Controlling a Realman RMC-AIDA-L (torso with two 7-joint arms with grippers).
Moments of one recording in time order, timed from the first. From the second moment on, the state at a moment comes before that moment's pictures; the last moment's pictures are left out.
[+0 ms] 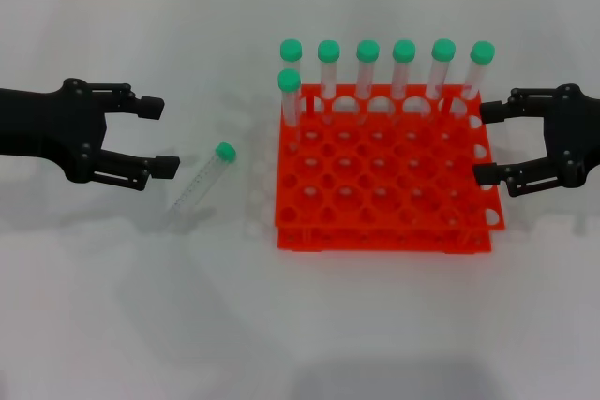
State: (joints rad) left arm -0.58 -1.87 0.78 0.71 2.04 1.73 -1.42; right arm 0.62 1.90 -0.85 -0.62 -1.93 -1.65 1.29
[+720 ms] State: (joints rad) left arm -0.56 -1.91 0.79 0.87 2.08 1.74 -1.62; right arm 0.54 1.91 -0.84 -0.63 -1.84 -1.65 1.23
